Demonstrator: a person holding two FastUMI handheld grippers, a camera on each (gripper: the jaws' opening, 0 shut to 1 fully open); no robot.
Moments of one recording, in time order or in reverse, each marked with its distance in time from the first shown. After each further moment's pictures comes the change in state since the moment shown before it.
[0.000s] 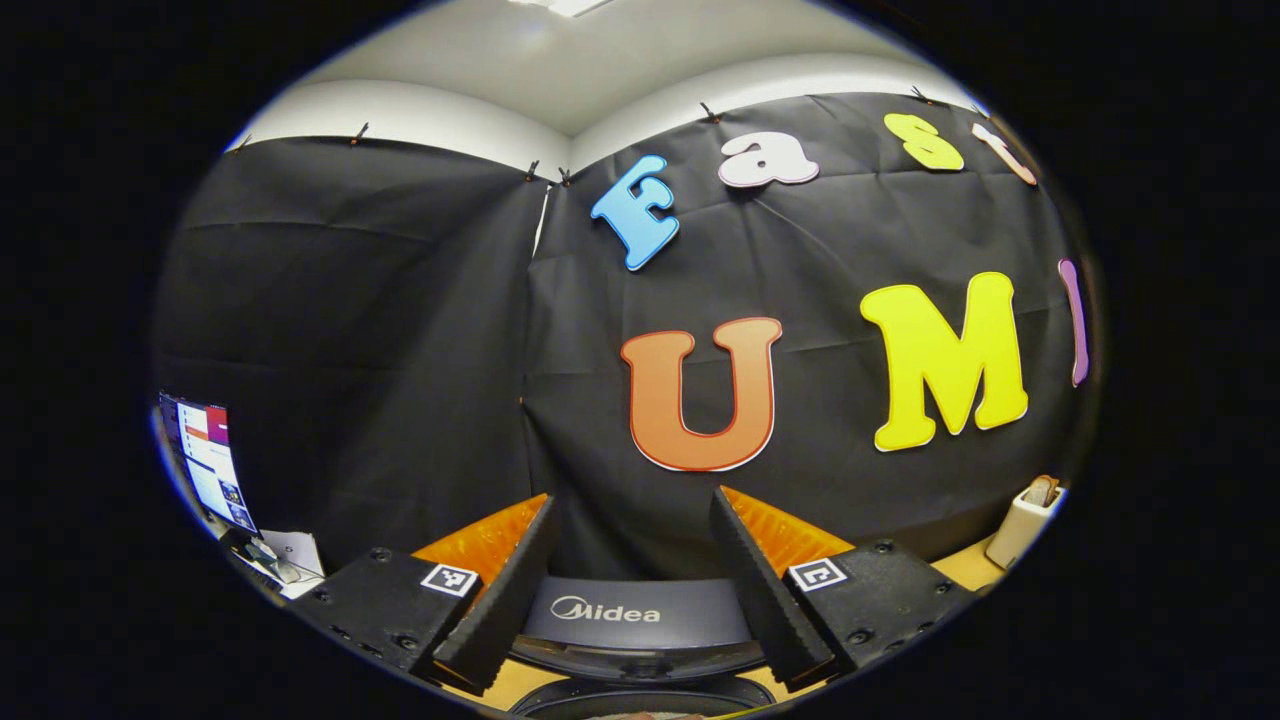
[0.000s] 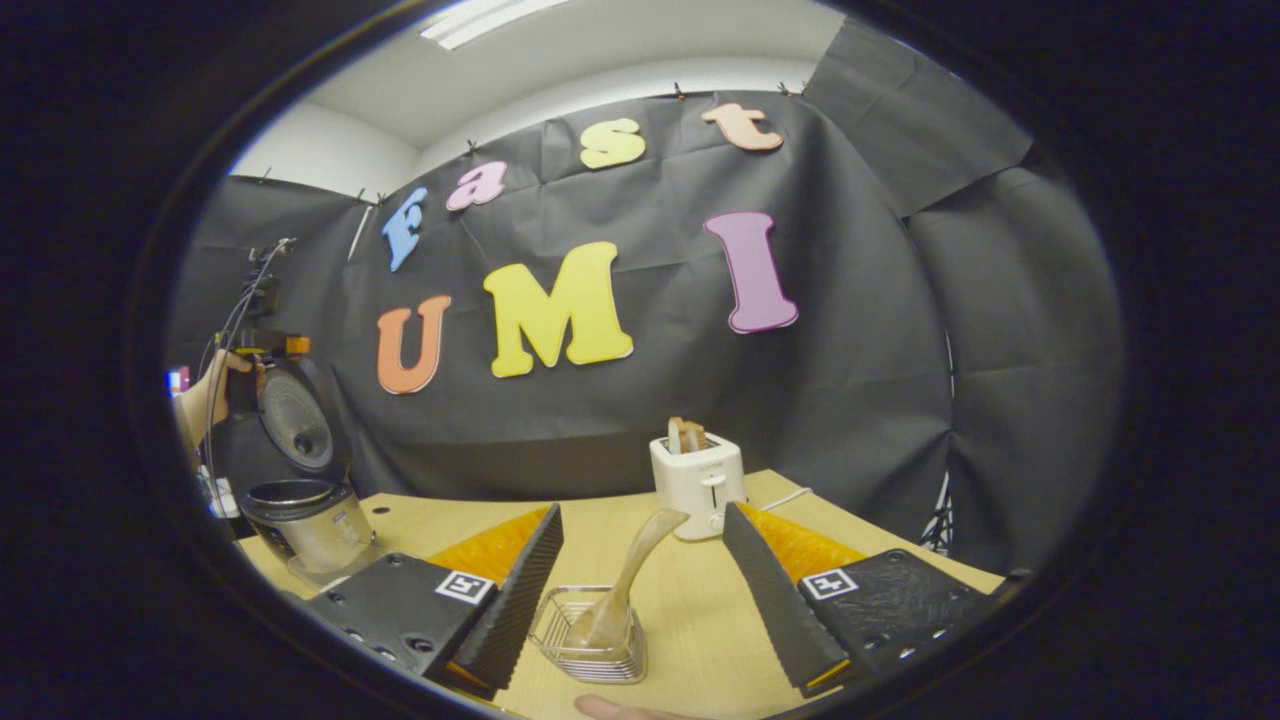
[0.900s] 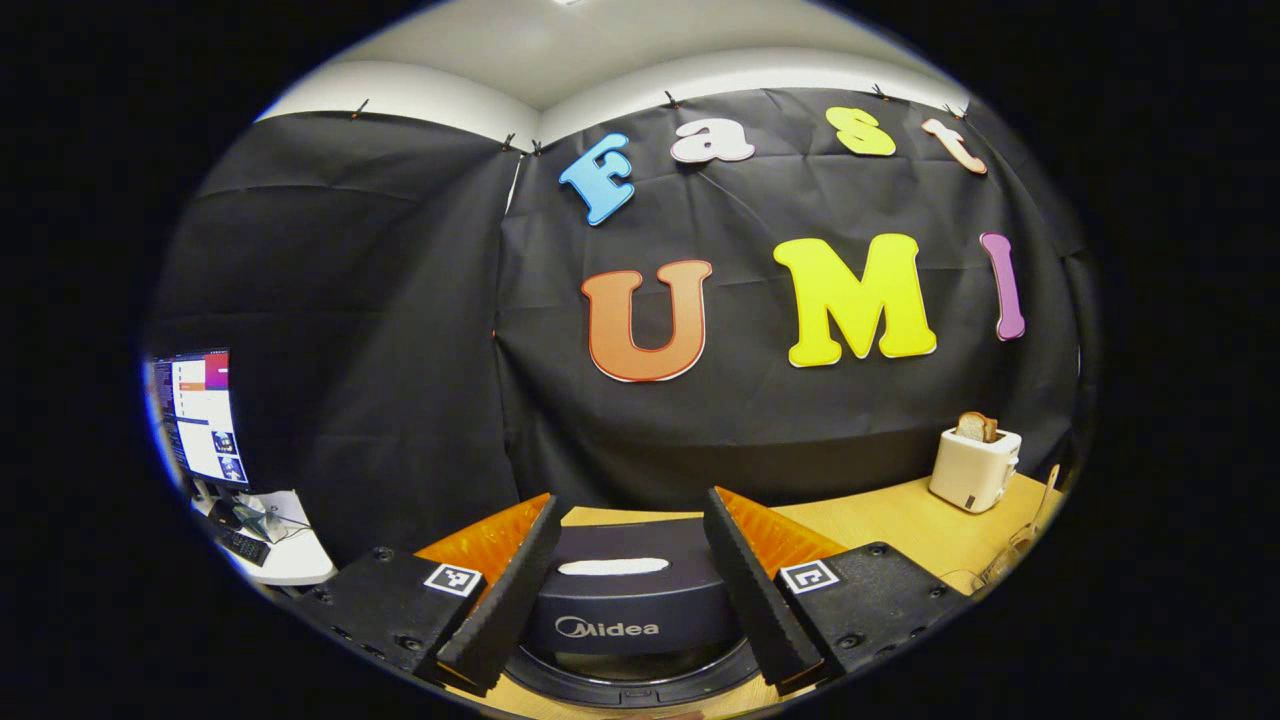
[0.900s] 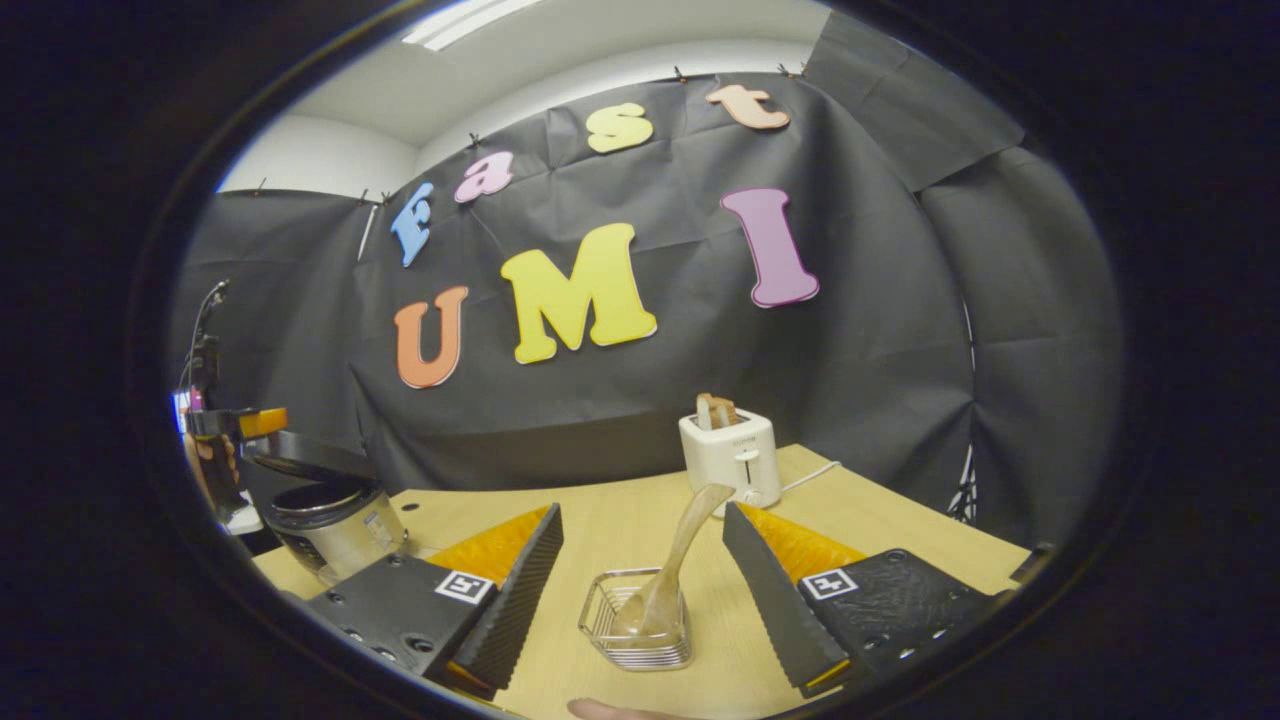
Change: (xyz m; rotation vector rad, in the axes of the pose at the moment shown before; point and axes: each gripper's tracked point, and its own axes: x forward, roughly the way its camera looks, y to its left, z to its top) left arm -0.146 -0.007 -0.102 0.005 0.099 -0.156; right arm -0.004 0.031 -0.020 0.056 0.079 0.062
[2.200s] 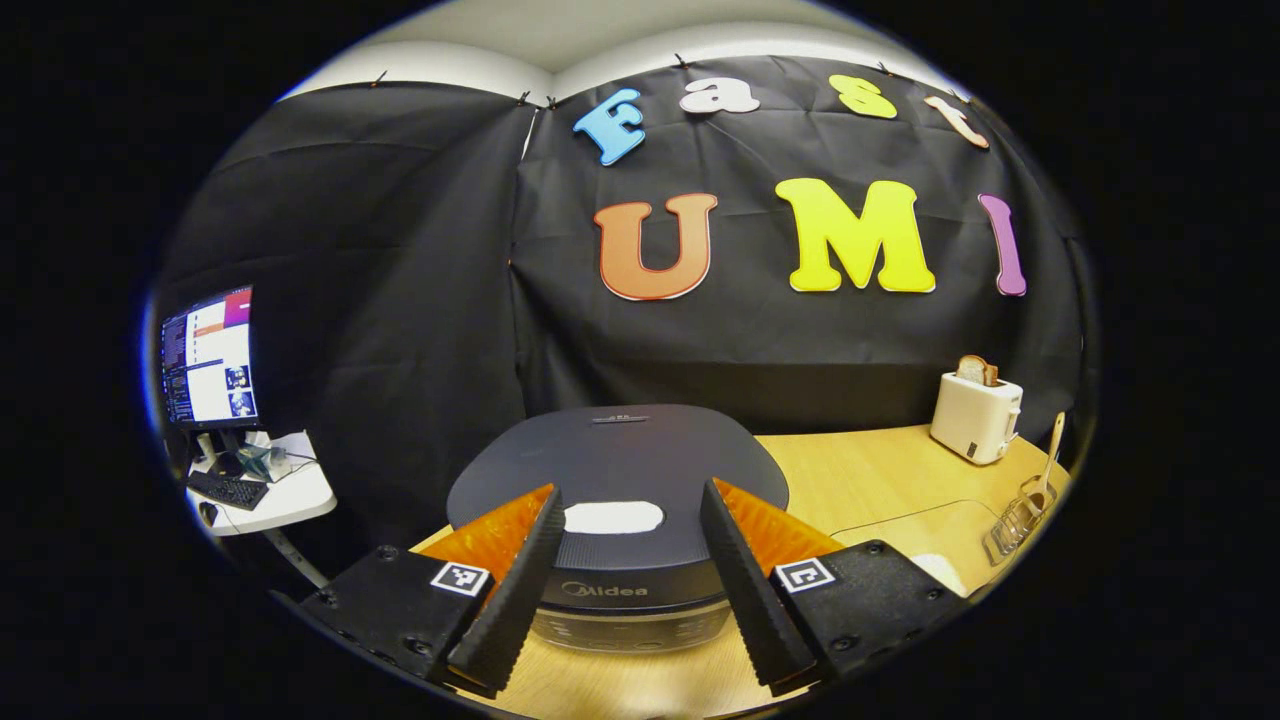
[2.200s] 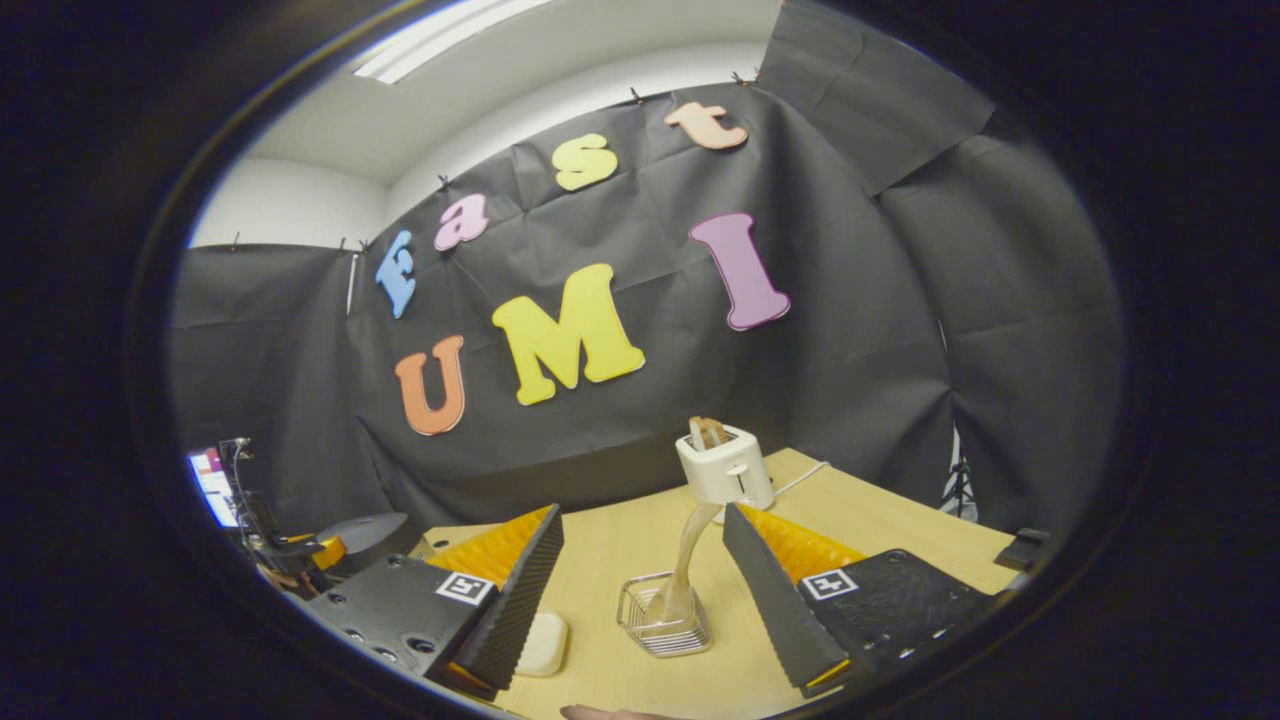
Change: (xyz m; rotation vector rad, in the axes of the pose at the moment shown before) left arm -0.045 -0.010 -0.086 -0.044 0.144 0.054; right arm -0.070 0.006 0.050 0.096 -0.044 -0.011
